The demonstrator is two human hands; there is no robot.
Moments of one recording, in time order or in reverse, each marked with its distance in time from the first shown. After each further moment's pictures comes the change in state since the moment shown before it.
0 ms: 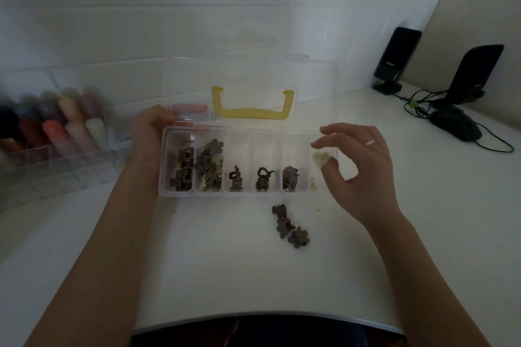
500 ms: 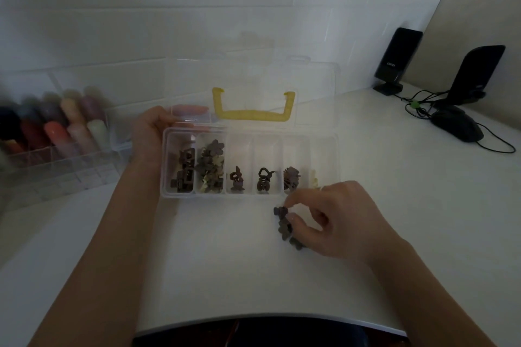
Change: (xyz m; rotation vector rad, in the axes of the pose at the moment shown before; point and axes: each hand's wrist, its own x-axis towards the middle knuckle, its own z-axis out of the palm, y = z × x) left_hand 0.001 -0.001 -0.001 -0.010 -0.012 0.016; right_hand -0.025 -0.026 -0.003 -0.006 -0.479 -0.179
